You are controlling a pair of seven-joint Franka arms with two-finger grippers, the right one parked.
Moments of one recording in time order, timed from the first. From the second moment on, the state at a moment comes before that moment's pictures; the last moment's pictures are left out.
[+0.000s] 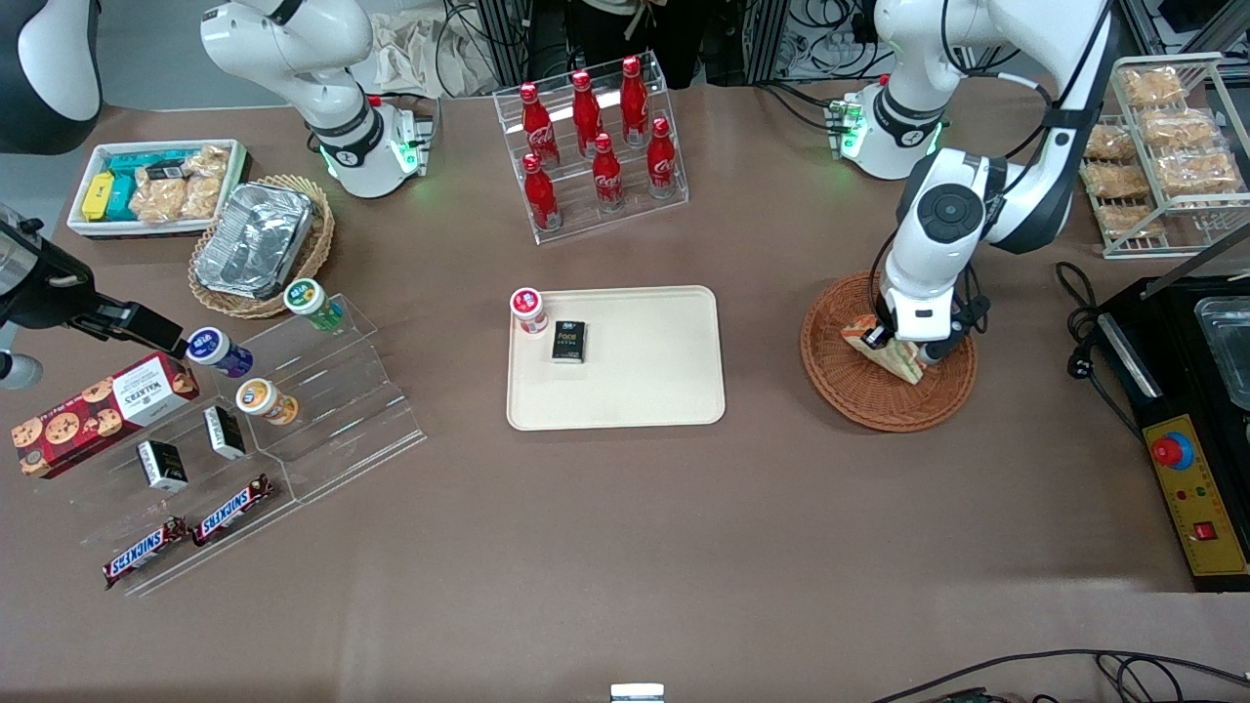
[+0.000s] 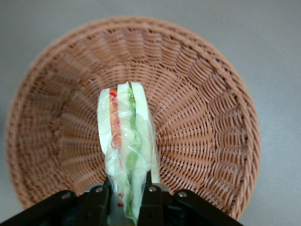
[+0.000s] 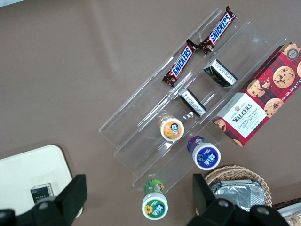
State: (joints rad) arm -0.03 0.02 -0.25 -2.47 0.24 2.44 -1.20
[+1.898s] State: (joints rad) arm -0.11 0.18 -0.51 -1.77 0.13 1.80 -0.51
